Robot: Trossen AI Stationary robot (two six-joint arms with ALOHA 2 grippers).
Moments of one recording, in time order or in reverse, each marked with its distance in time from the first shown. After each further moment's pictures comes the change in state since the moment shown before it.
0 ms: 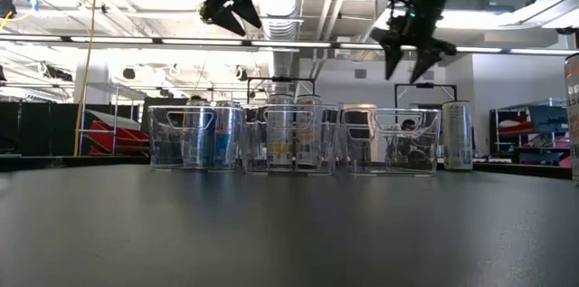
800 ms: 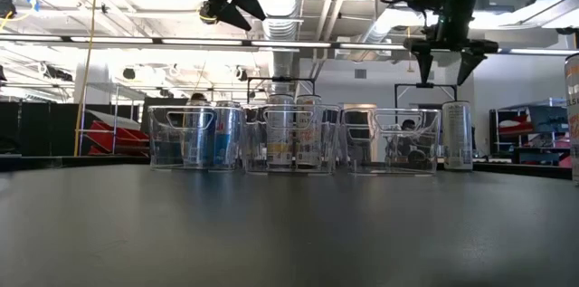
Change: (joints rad) left arm -0.013 -0.006 0.000 0.028 0.061 0.016; right arm -0.286 -0.067 0.000 -0.172 -0.019 0.039
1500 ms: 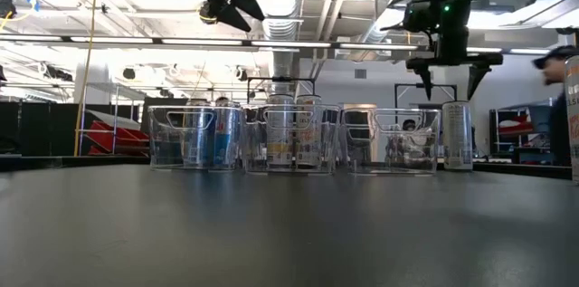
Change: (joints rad) left arm 0.000 0.000 0.000 -0.022 0.019 0.007; right arm -0.047 0.102 -0.001 -0.055 0.019 0.286
